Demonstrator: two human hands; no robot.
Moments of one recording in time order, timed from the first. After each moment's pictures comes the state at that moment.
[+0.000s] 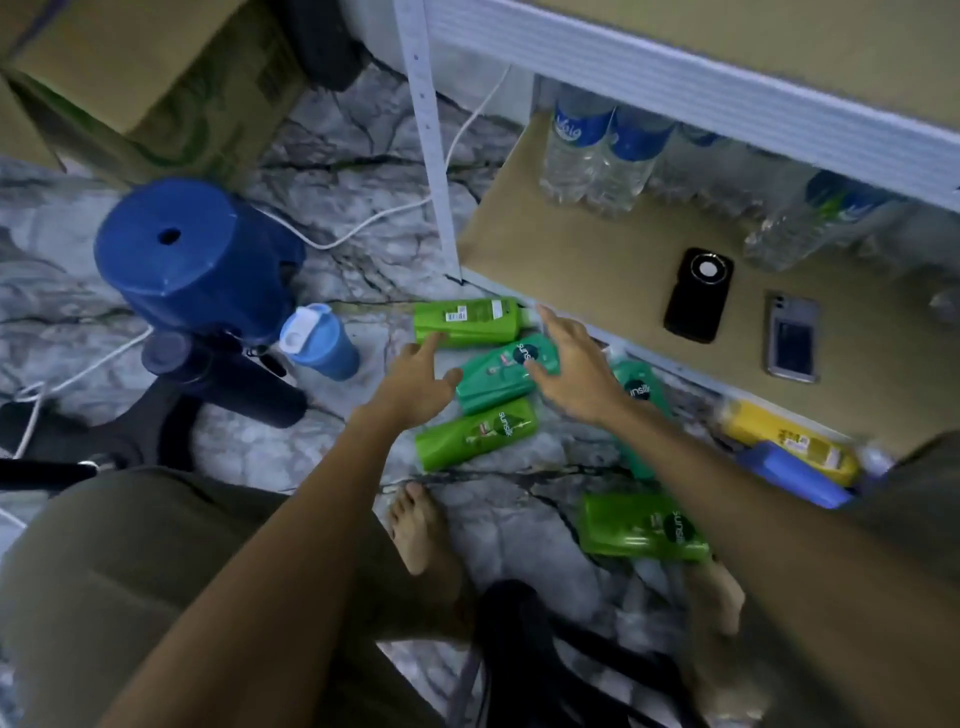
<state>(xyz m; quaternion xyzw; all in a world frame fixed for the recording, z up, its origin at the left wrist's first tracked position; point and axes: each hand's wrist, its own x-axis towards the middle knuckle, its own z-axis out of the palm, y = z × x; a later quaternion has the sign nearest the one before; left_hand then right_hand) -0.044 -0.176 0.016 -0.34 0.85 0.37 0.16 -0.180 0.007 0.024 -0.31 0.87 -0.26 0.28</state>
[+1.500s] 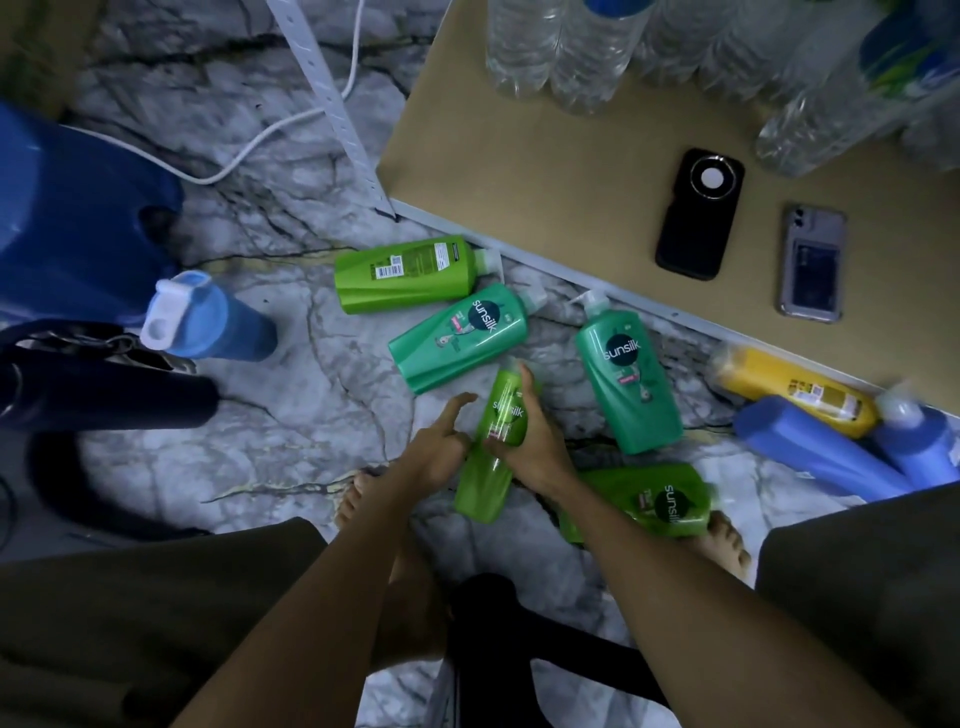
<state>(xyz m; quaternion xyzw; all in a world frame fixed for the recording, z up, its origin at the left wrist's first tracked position) -0.042 -0.092 -0.124 -0.39 0.69 0.54 0.28 -0.121 0.053 -0.147 -0.03 0.81 -0.40 0.43</state>
